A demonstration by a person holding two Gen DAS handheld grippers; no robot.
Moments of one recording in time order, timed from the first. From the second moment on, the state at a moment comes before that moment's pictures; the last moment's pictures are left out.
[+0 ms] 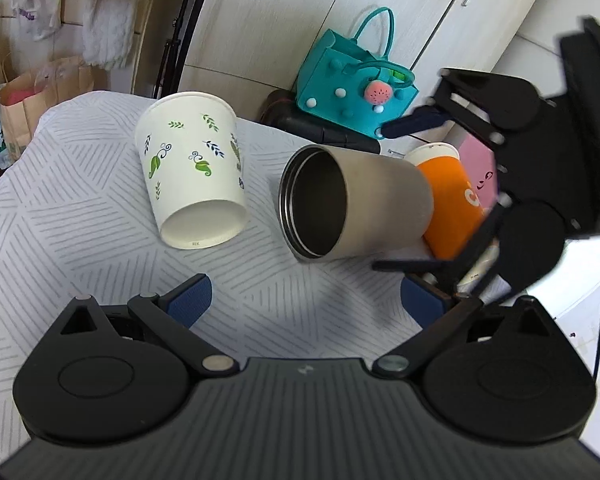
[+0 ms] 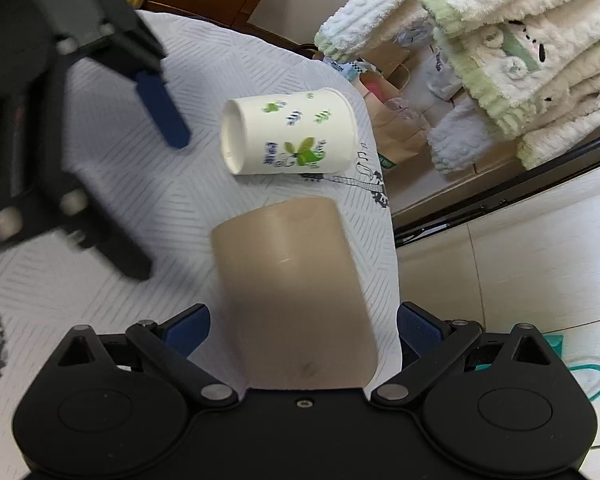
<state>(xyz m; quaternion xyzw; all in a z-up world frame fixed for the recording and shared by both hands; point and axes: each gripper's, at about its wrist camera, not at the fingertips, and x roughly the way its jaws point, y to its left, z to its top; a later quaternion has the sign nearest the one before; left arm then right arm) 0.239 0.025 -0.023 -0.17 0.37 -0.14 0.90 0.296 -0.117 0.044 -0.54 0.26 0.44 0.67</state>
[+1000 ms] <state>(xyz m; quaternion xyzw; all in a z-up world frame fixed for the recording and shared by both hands) 0.206 0.039 -0.021 -0.21 0.36 -0.14 0.90 0.314 -0.126 0.039 -0.32 0.45 0.40 0.73</state>
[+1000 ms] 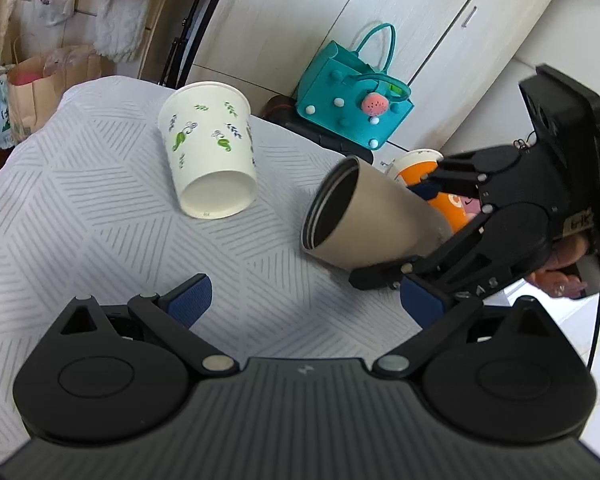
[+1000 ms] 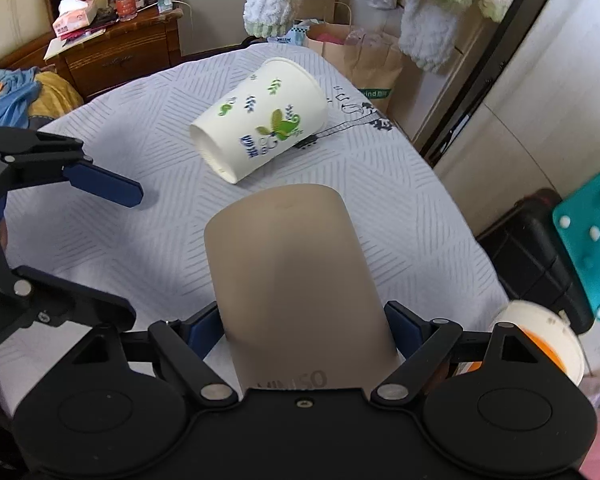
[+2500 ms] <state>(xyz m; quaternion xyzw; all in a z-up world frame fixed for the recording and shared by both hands) 0.141 0.007 -0.017 -0.25 0.42 -0.22 0.84 0.185 -0.175 0.049 -0.31 0.45 0.39 0.74</state>
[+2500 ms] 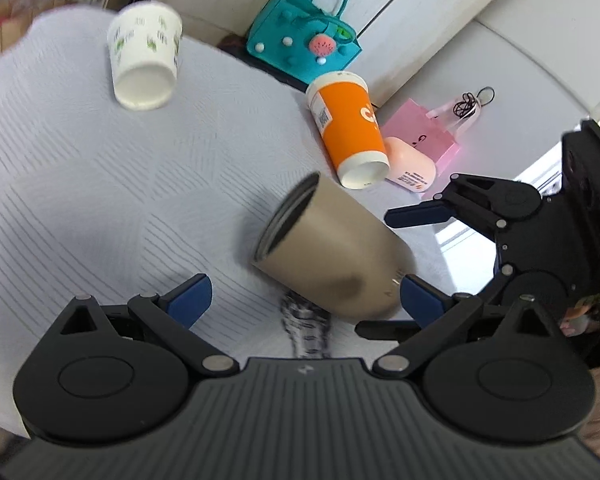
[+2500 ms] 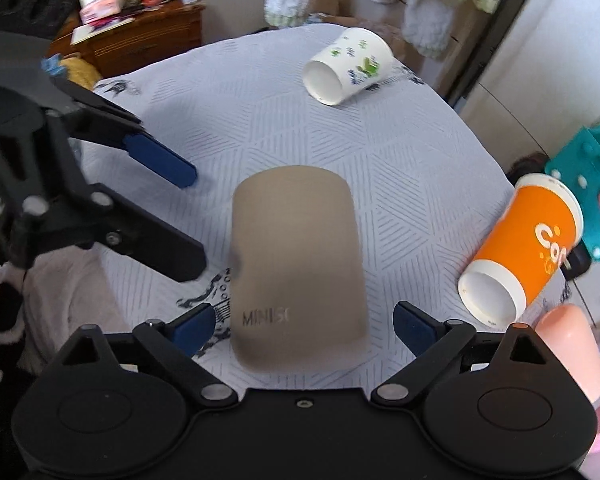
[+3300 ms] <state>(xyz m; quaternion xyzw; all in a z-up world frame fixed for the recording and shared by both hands) 0.148 -0.032 -0.038 -0.33 0.40 -0.20 0.83 0.200 -0.174 0.036 -0.33 0.44 0.45 0.71</state>
